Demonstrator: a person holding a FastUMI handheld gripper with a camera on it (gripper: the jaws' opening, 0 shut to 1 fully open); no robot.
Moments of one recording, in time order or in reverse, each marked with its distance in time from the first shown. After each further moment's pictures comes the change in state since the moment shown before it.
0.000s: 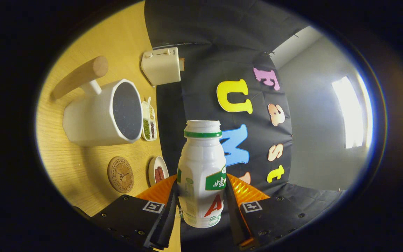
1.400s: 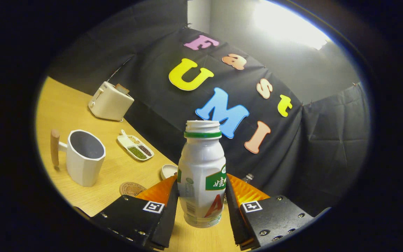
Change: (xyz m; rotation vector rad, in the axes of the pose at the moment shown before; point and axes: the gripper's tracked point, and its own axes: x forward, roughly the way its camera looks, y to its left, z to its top) arm -0.004 -0.022 -0.065 0.723 0.093 0.044
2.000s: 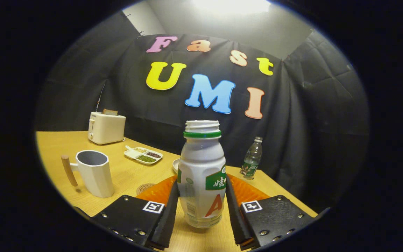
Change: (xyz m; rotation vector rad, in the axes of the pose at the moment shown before) arm -0.015 -0.002 -0.051 0.442 0.063 0.064
